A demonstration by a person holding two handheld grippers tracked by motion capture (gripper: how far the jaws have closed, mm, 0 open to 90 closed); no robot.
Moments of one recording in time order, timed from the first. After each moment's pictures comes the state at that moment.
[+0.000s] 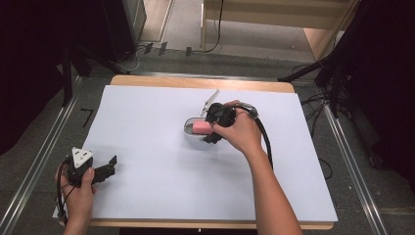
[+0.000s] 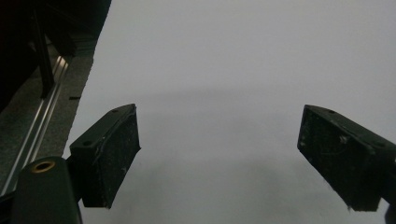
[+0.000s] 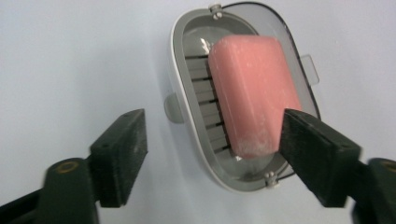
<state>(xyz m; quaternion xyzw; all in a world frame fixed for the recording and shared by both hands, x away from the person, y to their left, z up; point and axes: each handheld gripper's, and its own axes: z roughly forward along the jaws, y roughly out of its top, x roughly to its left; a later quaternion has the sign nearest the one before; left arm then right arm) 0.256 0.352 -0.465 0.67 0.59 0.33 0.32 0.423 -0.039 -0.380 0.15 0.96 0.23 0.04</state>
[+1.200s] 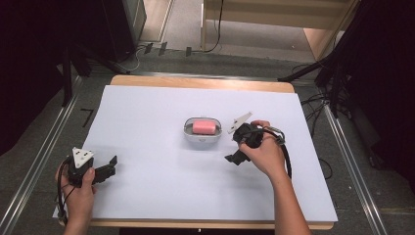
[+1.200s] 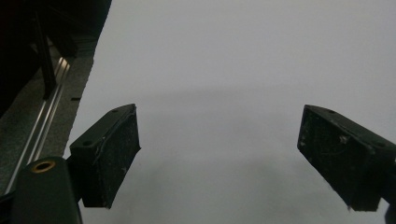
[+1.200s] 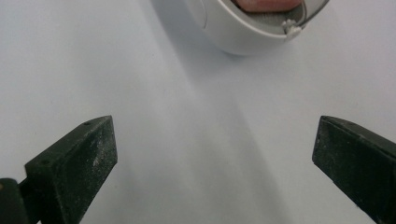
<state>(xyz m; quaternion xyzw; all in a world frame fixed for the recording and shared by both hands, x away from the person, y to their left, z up) 0.256 0.351 -0.465 0.67 0.58 0.33 0.32 0.380 -0.115 -0.419 0.22 0.94 0.25 0.06</state>
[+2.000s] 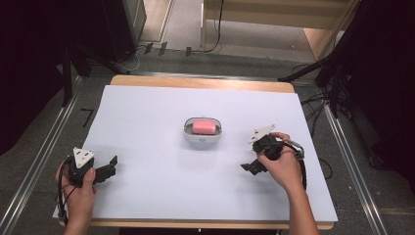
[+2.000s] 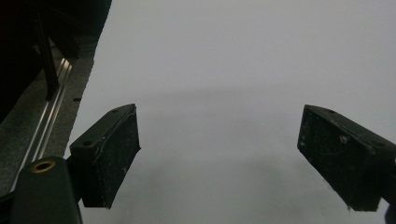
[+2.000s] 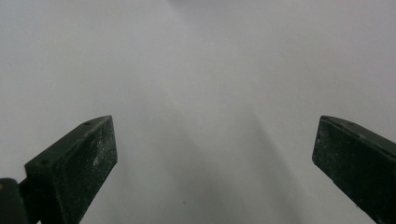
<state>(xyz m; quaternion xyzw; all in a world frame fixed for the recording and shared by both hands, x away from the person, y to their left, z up) 0.256 0.350 -0.465 0.67 0.58 0.34 0.31 0.356 -0.170 -0.441 0.27 0.92 0.27 0.07</state>
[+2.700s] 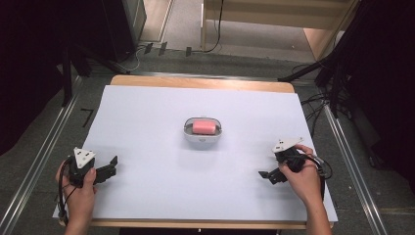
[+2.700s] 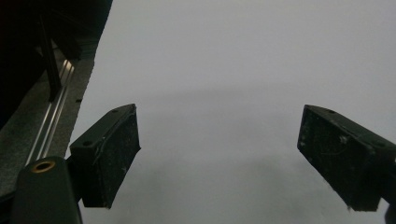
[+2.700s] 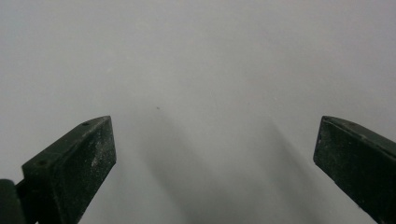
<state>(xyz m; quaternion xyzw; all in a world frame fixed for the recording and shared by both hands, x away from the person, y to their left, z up) 0.255 0.349 -0.465 0.67 0.58 0.34 0.31 0.330 -0.234 -0.462 0.31 0.90 0.30 0.08</state>
